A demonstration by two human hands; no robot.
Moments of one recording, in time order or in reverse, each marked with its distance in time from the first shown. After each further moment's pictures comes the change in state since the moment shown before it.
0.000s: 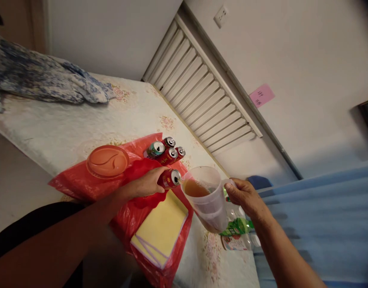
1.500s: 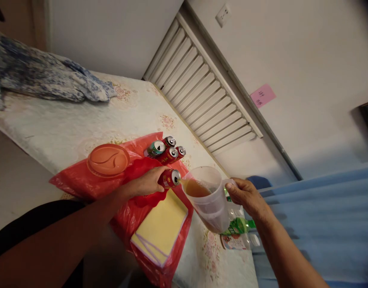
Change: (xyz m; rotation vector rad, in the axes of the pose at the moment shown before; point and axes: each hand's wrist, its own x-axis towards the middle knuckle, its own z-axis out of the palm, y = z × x) left_hand 0.006 -0.021 0.003 0.032 -0.020 0.036; right_hand 0.001 0.001 -0.004 -0.007 -0.034 -0.023
